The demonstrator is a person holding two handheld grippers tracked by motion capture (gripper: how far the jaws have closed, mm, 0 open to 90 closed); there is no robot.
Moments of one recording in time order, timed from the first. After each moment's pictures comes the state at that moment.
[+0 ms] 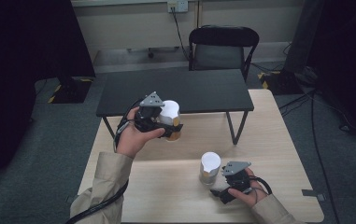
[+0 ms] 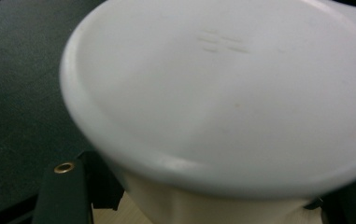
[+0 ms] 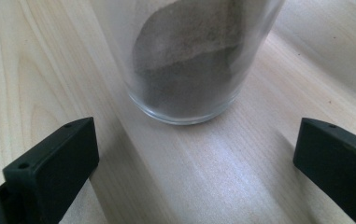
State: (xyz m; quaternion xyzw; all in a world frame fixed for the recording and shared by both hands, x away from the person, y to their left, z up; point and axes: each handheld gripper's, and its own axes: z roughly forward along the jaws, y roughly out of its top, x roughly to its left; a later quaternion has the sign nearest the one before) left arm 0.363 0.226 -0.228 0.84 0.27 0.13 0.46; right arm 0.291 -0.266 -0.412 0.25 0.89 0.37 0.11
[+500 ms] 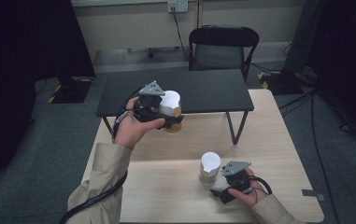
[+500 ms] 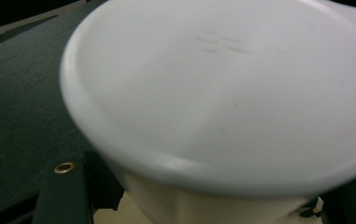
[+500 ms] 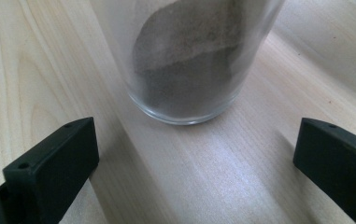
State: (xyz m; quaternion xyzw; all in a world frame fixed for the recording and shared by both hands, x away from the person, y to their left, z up) left arm 0.370 0.223 -0.197 0.84 0.26 0.13 0.46; right arm 0.291 -0.266 -0.412 0.25 0.89 0.37 0.11
